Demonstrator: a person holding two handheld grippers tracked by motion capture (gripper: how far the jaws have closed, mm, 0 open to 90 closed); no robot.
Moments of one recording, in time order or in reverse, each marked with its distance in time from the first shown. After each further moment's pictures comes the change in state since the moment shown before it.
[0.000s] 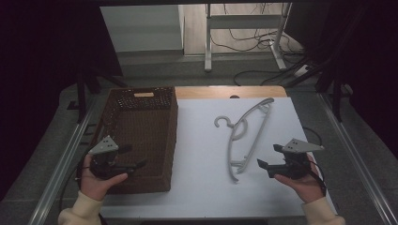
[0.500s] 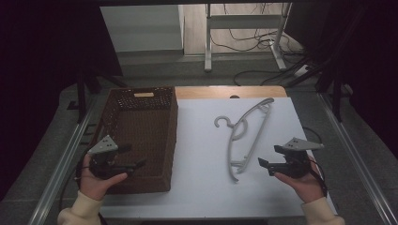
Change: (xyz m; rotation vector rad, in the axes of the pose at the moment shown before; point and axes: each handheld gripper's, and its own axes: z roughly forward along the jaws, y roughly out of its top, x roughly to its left) left arm 0.001 0.001 -0.002 -0.007 0.000 -0.001; right arm -0.002 0.001 0.001 0.039 -0.019 0.064
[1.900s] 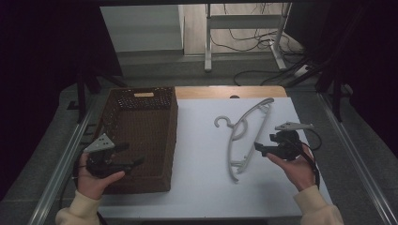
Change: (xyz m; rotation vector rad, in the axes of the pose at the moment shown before) left arm 0.002 0.003 -0.005 -0.012 0.007 -0.017; right arm -0.007 0.044 0.025 0.072 -0.082 0.105
